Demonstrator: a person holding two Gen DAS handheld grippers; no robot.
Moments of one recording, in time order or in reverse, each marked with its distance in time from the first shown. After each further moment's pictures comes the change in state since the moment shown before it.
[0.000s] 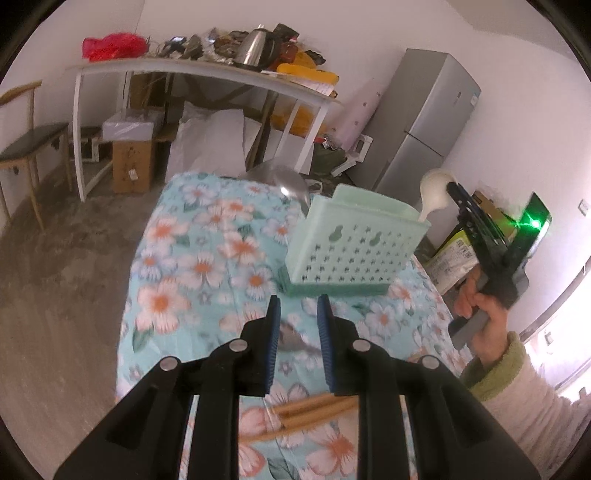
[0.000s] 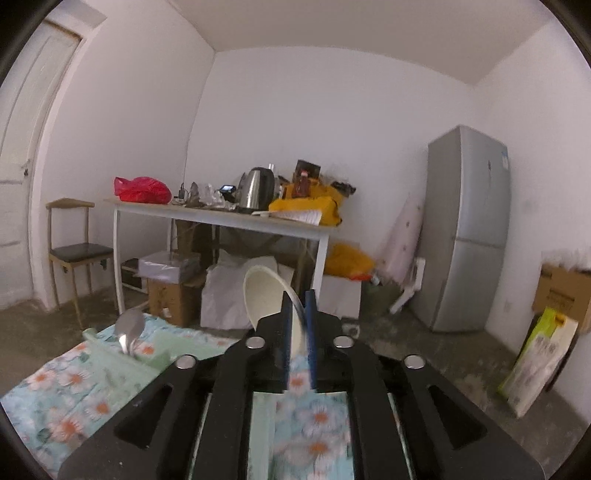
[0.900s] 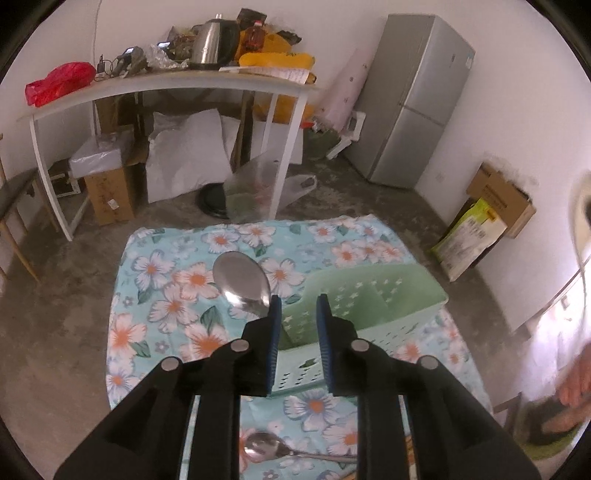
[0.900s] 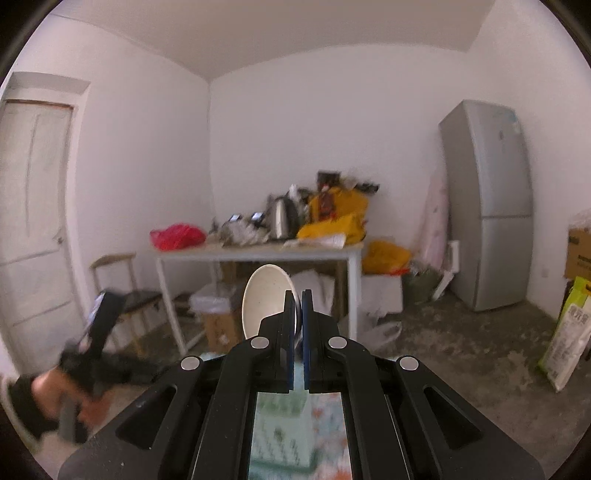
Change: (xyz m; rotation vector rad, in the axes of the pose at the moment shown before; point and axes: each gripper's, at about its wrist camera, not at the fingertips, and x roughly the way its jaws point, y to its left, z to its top) left arm 0.093 -0.057 0.132 0.147 0.076 0.041; right arm -0.021 -0.029 0.097 0.170 -0.047 0.139
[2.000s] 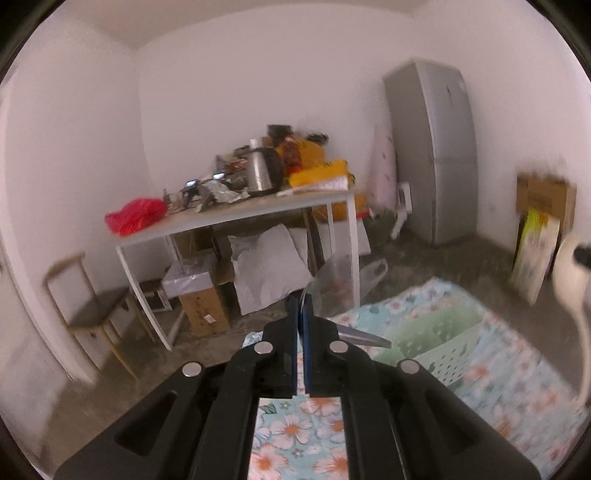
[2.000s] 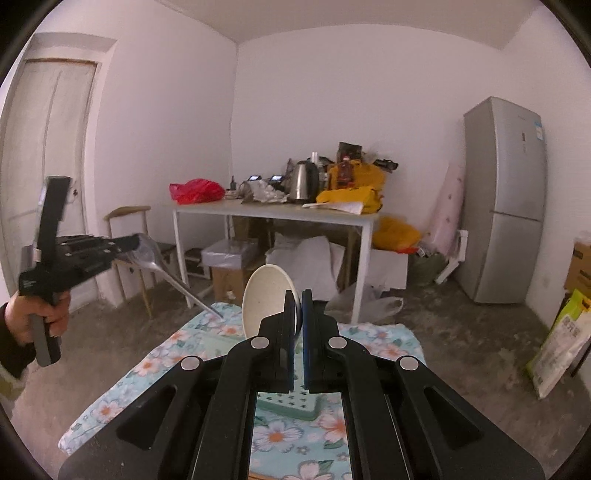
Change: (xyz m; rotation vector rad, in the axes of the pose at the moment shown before) left arm -0.119 -0.032 -0.027 0.287 -0.383 0.392; right arm -0.037 -0.007 -0.022 -0.105 0.200 0.064
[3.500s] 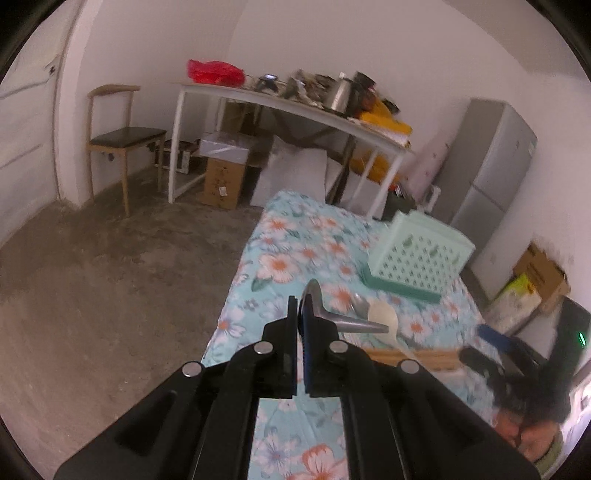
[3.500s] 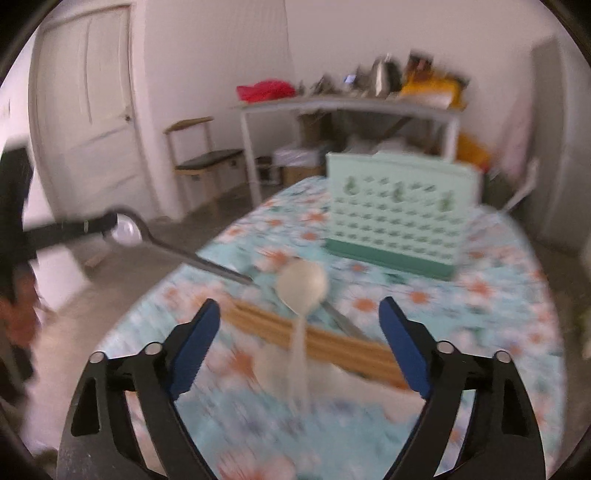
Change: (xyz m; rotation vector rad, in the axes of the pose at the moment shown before) left arm -0.111 0.070 -0.201 -0.588 0.215 -0.039; right arm 0.045 0.109 -0.120 0.053 0.447 0.363
